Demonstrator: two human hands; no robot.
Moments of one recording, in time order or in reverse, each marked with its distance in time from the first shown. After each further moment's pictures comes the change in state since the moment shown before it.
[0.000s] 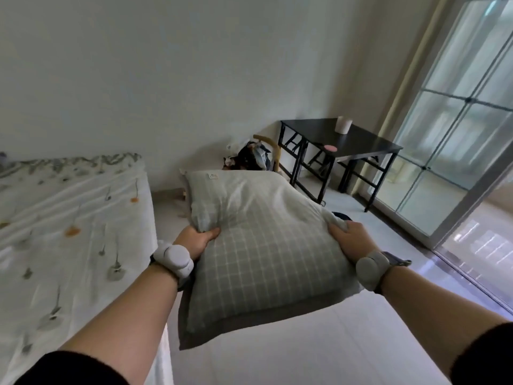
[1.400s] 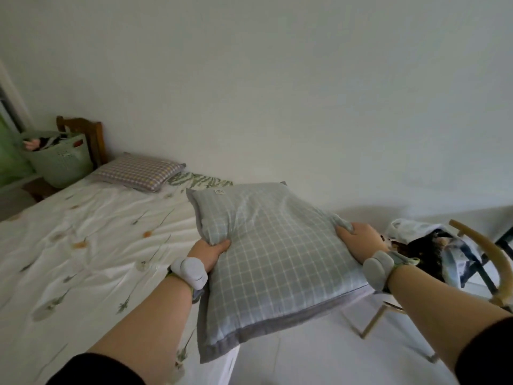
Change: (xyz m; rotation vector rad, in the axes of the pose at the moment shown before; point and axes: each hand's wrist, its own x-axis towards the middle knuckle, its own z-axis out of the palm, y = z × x) left_hand 0.438 -0.013 -0.229 -0.197 0.632 -0.318; right_hand 0.545 -0.383 0.302 -0.091 -0.474 -0.576
